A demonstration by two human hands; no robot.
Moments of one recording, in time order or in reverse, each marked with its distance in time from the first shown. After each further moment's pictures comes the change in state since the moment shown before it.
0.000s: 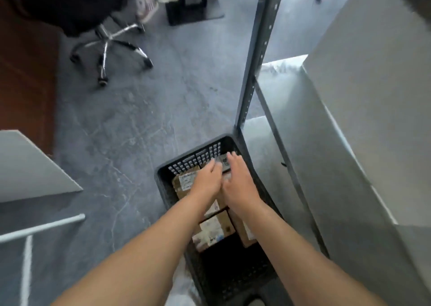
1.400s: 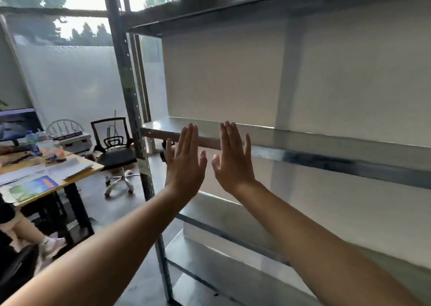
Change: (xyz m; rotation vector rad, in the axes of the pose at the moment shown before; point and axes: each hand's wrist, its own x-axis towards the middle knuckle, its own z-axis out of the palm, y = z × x) left_hand -0.474 0.412 -0.205 0.624 0.388 1.761; right_hand -0.436 -0.355 -0.363 -0.521 1.466 -0.078
